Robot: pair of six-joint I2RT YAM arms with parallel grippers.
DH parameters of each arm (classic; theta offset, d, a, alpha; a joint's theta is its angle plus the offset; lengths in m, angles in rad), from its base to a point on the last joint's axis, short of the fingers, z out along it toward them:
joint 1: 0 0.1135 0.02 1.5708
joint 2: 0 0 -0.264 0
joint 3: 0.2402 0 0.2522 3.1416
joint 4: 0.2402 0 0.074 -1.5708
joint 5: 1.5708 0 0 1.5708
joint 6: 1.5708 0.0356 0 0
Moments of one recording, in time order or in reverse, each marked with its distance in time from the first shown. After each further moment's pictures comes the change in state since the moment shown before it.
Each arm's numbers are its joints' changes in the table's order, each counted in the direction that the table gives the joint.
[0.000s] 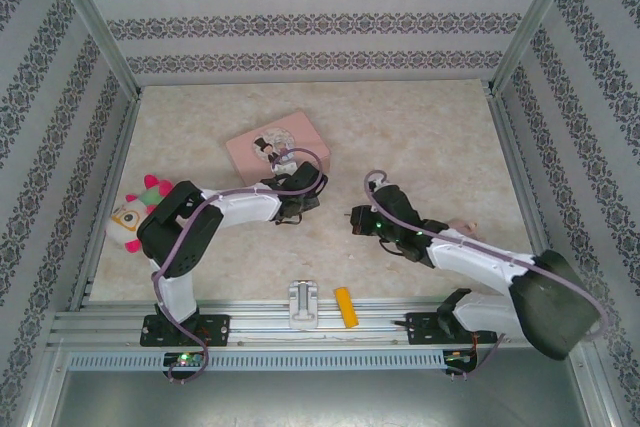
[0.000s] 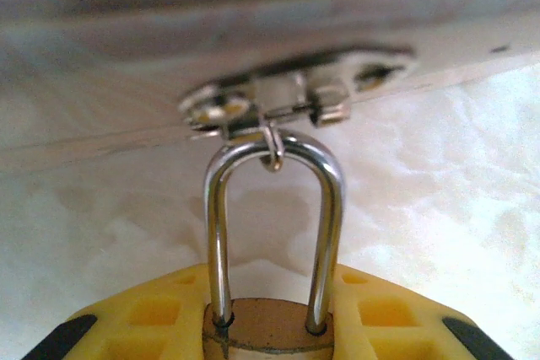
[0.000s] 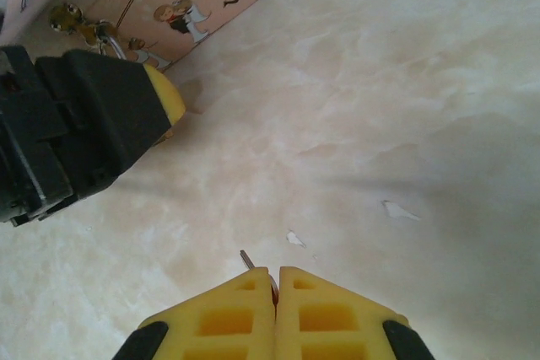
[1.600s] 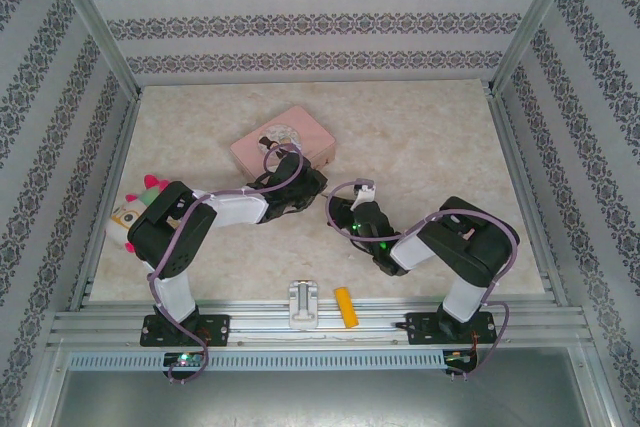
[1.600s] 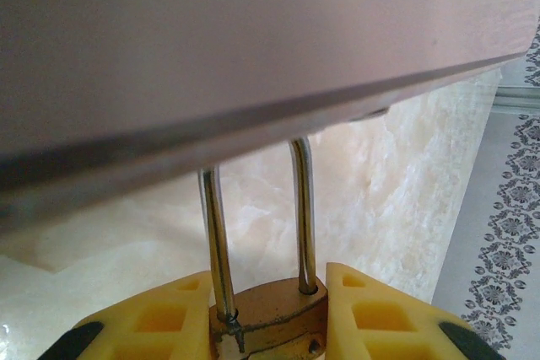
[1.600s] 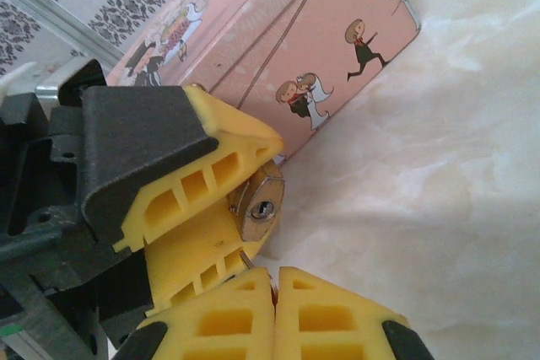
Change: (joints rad) left arm 0.074 0.035 -0.124 -0.448 0.299 -0.384; right arm 0.115 -0.496 -0.090 -0.978 0.250 0.111
